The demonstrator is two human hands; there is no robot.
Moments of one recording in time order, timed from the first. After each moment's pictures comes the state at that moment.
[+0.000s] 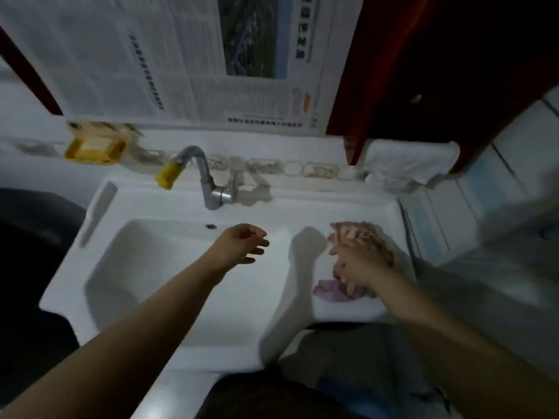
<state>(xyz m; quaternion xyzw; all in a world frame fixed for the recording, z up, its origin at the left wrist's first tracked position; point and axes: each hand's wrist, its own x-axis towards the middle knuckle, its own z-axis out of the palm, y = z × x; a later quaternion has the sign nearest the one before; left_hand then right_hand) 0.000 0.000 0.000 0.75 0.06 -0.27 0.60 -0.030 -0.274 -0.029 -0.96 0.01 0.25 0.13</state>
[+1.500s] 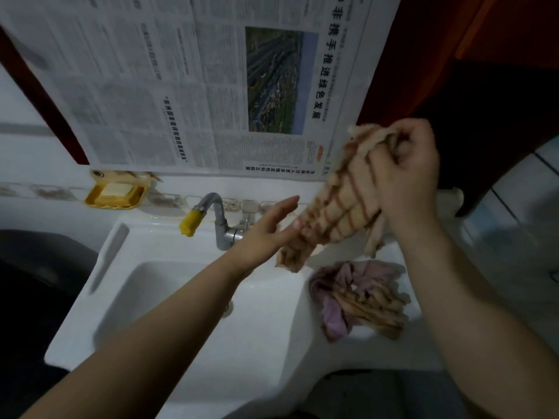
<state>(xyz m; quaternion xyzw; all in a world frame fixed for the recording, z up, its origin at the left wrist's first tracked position) 0.055 -0.009 0.075 0.70 -0.17 -0.19 0.66 0.028 -0.191 0.195 -0.78 0.02 -0.36 0.52</state>
